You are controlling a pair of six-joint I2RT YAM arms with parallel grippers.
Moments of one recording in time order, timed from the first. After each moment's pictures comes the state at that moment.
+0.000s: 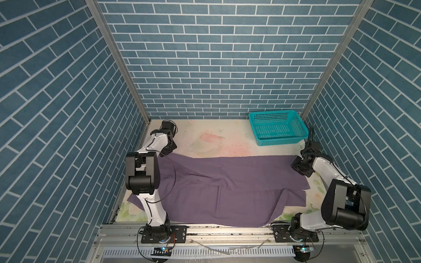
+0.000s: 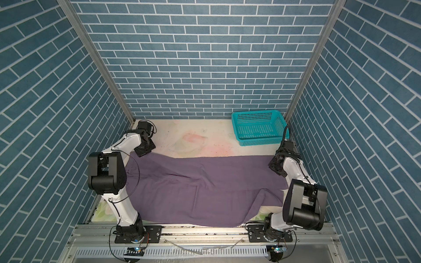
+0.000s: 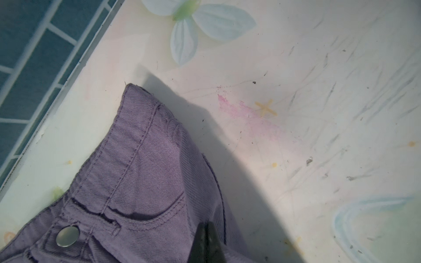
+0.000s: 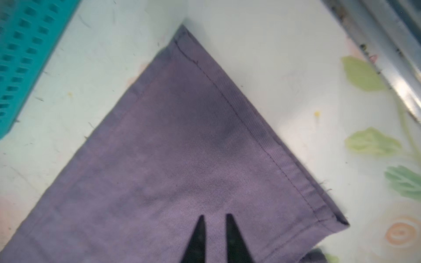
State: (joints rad) left arm 0.01 1.90 1.43 -0.80 -0.29 -0.62; right arm -0.19 1.49 0.91 -0.64 -0.02 0.48
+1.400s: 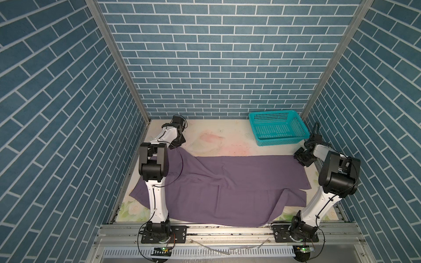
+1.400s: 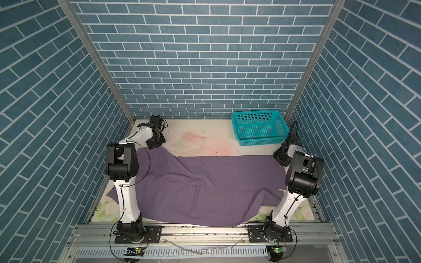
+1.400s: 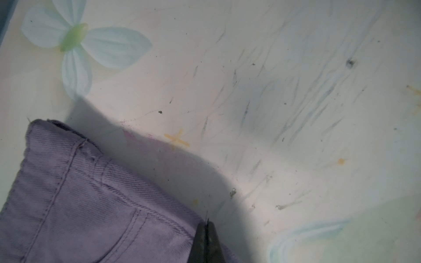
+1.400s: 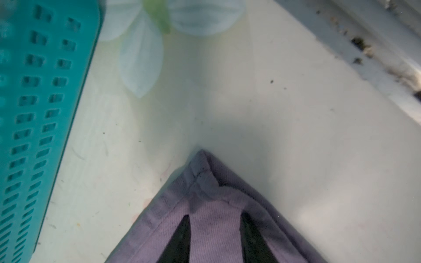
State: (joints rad) left arm -0.07 2.15 1.71 -0.82 -0.26 -0.59; right arm -0.30 1.89 1.20 -0.52 -0.10 0.52
